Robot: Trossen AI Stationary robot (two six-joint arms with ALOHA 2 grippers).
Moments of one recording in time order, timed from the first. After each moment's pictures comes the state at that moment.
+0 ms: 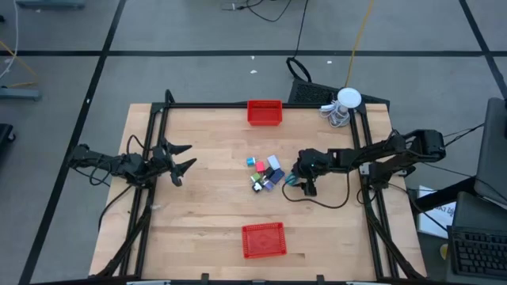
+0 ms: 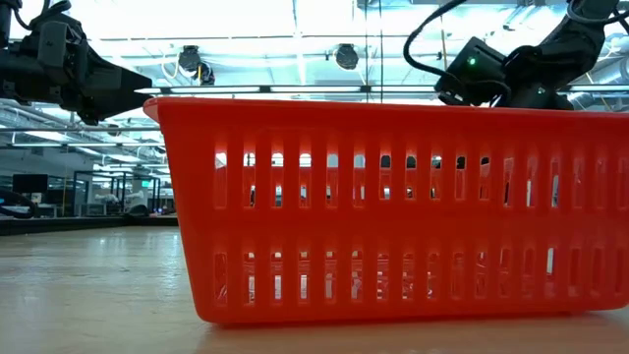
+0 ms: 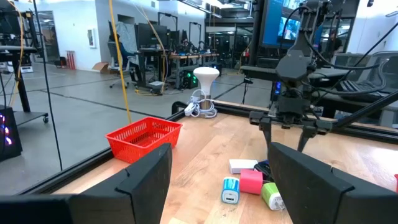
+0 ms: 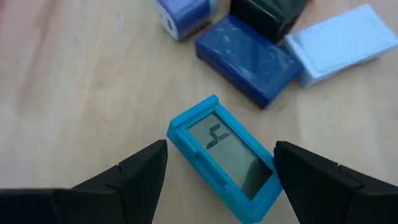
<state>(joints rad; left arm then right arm) -0.28 0.01 0.02 0.06 -0.66 -0.02 -0.10 1.42 0.46 0.08 -0.16 -0.07</state>
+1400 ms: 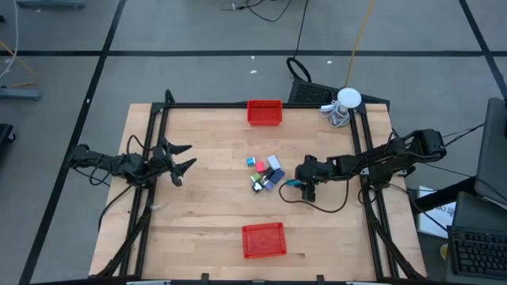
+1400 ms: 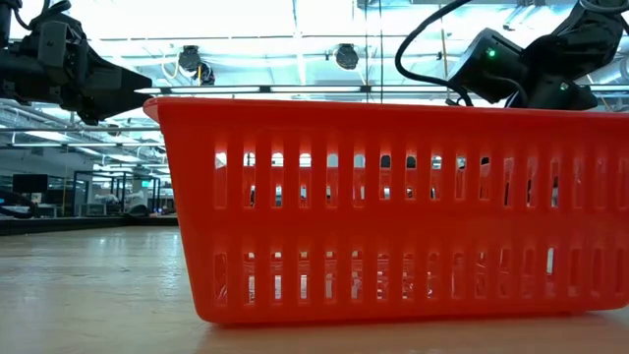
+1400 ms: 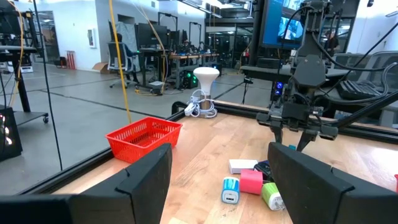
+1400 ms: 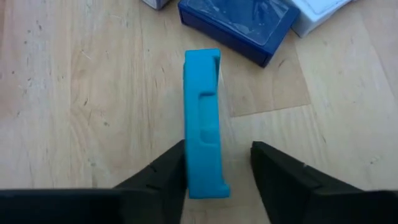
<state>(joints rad) -0.28 0.01 0.02 0.06 -0.66 -0.02 0.02 1.42 0.46 0.01 0.05 0.16</state>
